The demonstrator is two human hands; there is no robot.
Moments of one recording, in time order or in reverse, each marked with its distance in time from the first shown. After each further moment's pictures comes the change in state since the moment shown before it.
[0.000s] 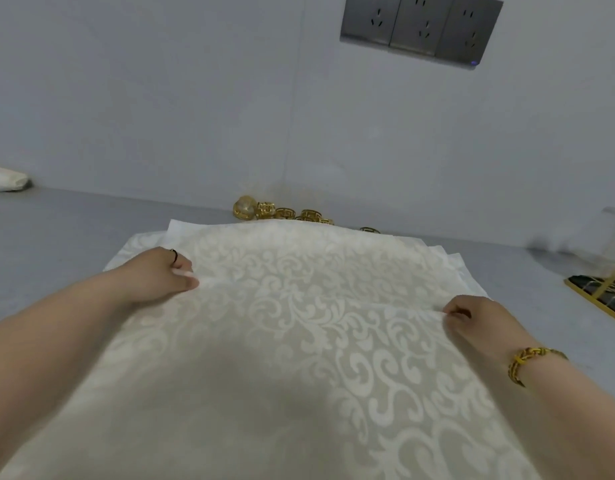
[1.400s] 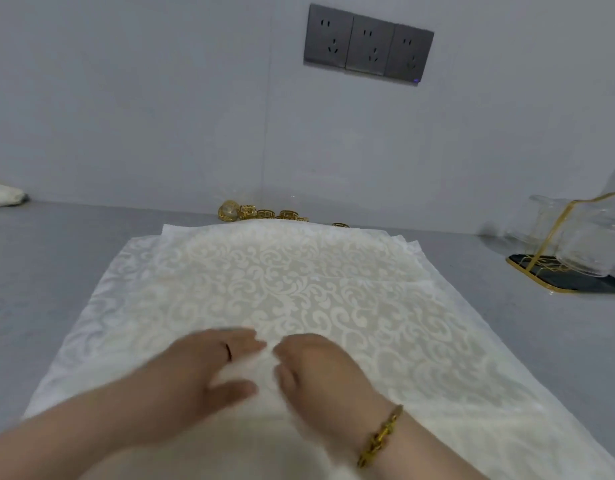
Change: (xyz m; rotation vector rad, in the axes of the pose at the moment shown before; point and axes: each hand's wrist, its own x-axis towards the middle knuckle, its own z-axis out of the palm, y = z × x) left_hand -0.163 0.047 0.038 0.294 -0.182 0.547; right_hand -0.142 -0.128 0.054 -0.057 -0.140 -0.481
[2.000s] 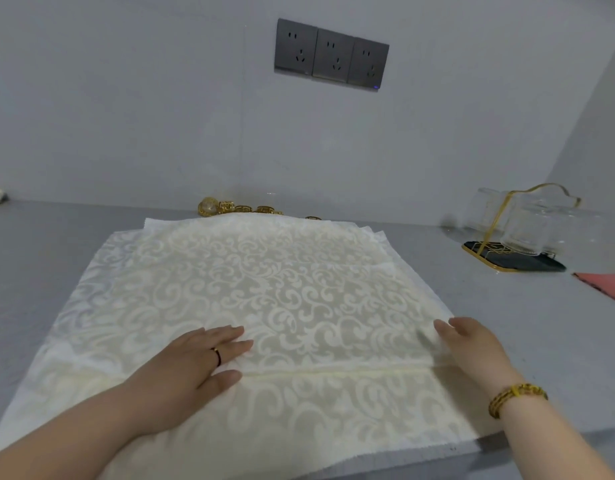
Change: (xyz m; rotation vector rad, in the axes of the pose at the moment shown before) left_hand -0.020 0.015 0.035 0.047 -0.064 0.057; right_hand -0.111 0.135 -0.052 0.446 0.352 0.844
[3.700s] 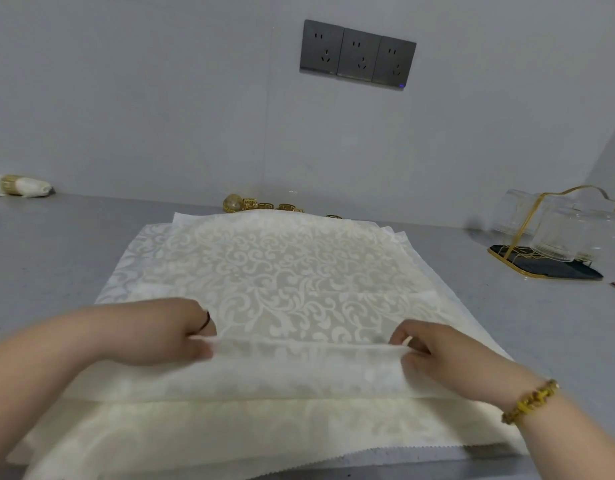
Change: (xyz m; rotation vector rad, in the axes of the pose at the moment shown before) left_hand -0.011 -0.005 -0.067 0.037 -0.262 -0.190; right_hand -0.039 -0.044 -0.001 -0.411 -0.455 -0.644
